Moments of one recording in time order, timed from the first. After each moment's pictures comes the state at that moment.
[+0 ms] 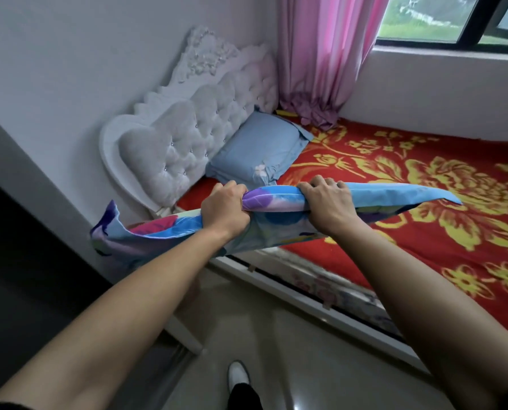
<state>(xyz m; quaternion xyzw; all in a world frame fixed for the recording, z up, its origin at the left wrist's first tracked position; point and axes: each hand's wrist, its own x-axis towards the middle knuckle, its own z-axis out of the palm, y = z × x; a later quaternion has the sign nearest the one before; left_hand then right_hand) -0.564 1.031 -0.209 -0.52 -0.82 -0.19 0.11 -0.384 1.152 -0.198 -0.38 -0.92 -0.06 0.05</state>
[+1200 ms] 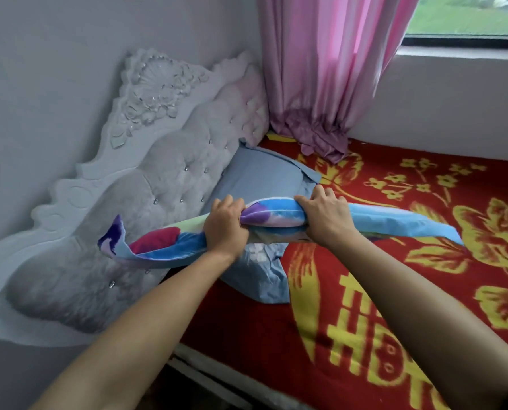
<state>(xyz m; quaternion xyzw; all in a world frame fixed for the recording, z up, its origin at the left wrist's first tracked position) -0.873 1.536 -0.246 -0.53 -0.80 -0.25 0.11 -0.695 1.649 -0.229 -0.43 -0.90 -0.04 0.02</state>
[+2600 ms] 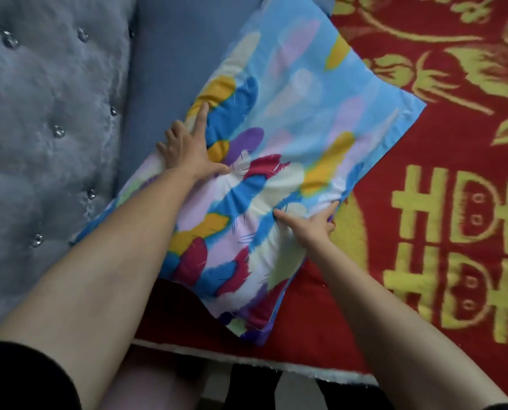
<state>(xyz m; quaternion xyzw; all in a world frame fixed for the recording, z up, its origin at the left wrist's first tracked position) -1.090 1.772 -0.594 -0.52 -0.84 0.06 -0.14 -0.841 1.700 -0.661 -0.79 -0.28 0.54 0.09</state>
